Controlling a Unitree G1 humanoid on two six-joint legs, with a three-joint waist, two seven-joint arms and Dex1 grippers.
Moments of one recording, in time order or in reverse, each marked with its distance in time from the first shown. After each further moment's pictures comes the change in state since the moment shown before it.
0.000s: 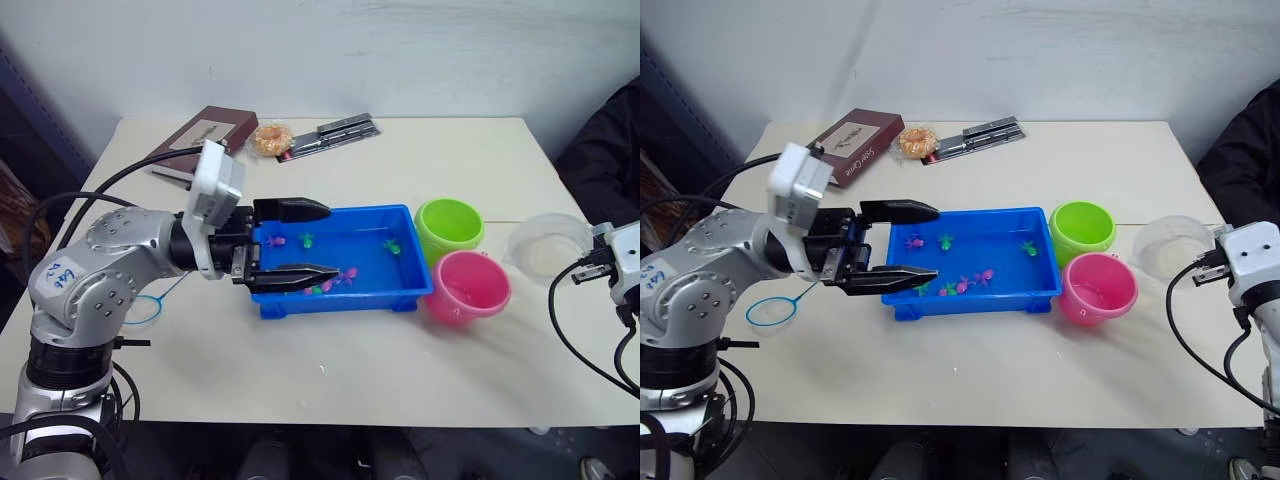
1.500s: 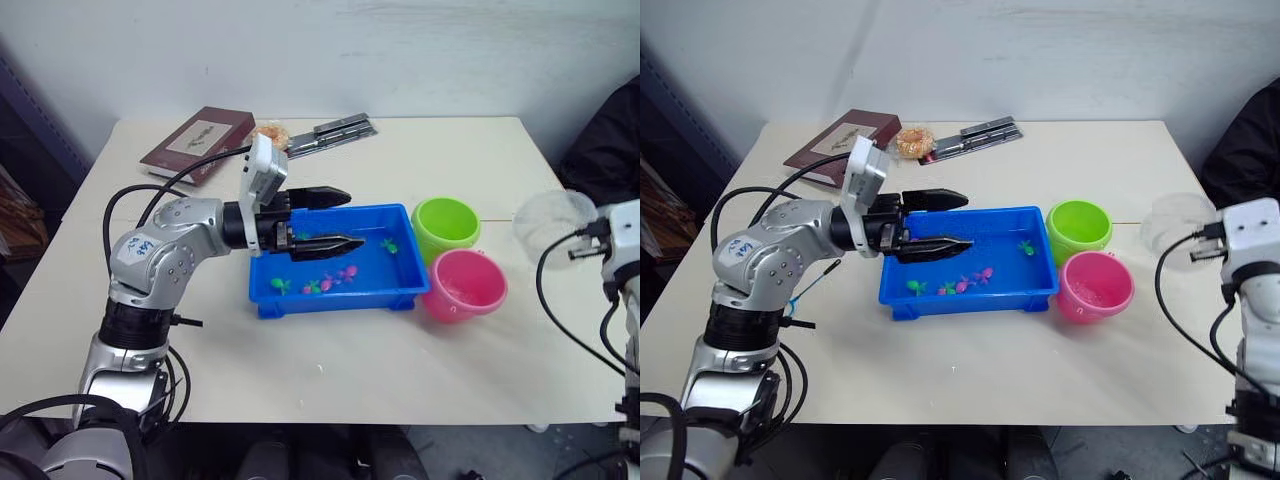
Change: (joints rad) left arm -0.151 -0.205 -0.110 0.315 0.223 -0.047 -0.034; right arm -0.258 0.110 0.017 0.024 -0.056 0.280 -0.111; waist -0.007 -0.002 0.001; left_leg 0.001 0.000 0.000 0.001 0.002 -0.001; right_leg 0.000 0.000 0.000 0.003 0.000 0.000
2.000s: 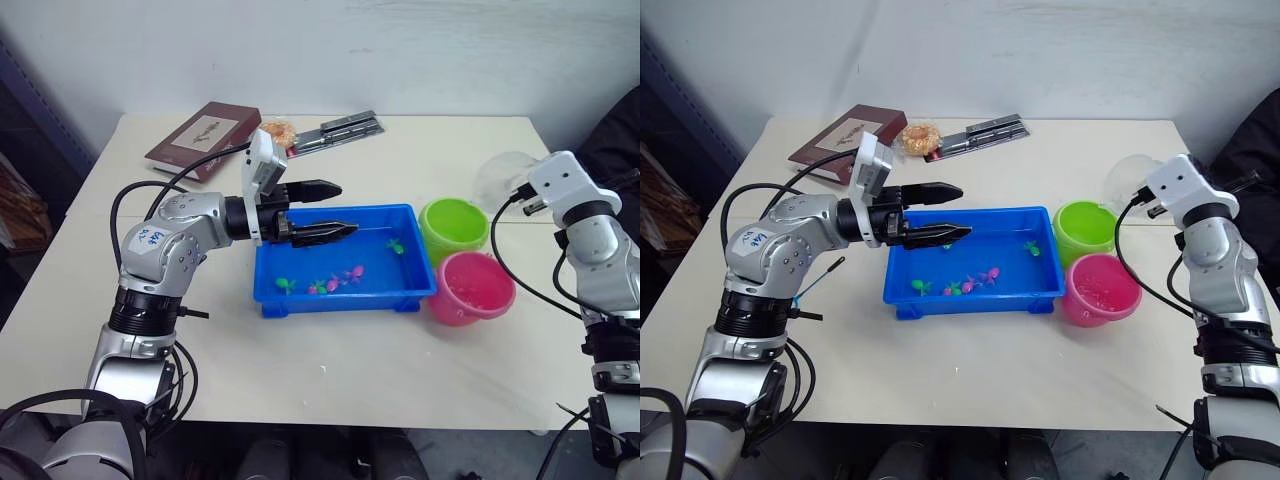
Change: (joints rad) left arm -0.036 -0.024 -0.001 0.114 0.074 -0.032 -0.013; right arm -0.272 -0.056 0.366 0.320 -0.345 -0.282 -0.191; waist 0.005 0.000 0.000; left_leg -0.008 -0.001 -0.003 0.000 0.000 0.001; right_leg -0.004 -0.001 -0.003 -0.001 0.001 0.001
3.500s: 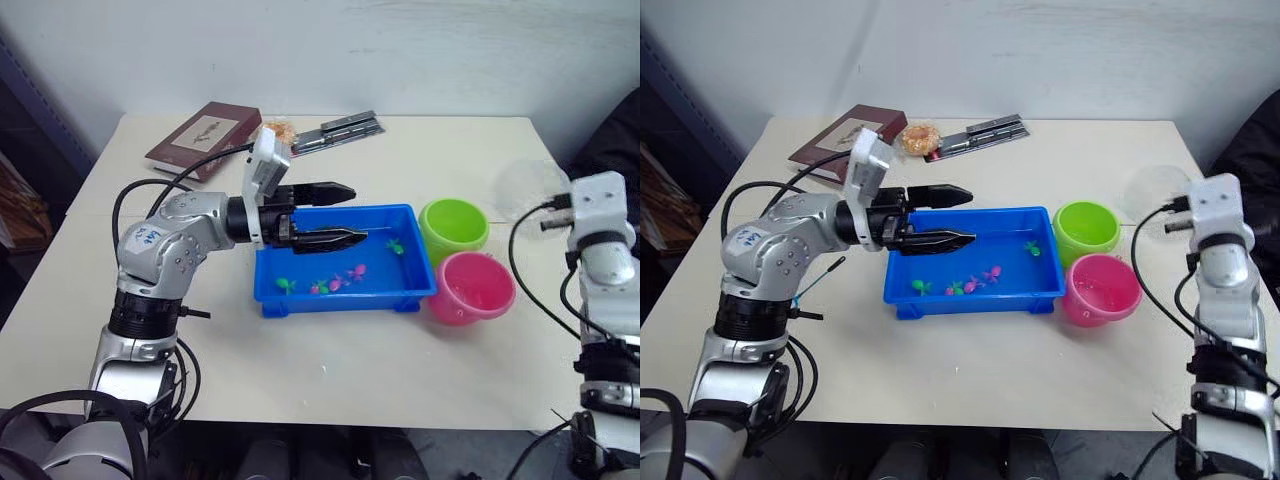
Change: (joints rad) left arm -0.002 -0.008 0.035 -0.119 -0.107 0.102 -0.058; right arm 0.160 0.183 -0.380 -0.142 0.390 0.300 0.072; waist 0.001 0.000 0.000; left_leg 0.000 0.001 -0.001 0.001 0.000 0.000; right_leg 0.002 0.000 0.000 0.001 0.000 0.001
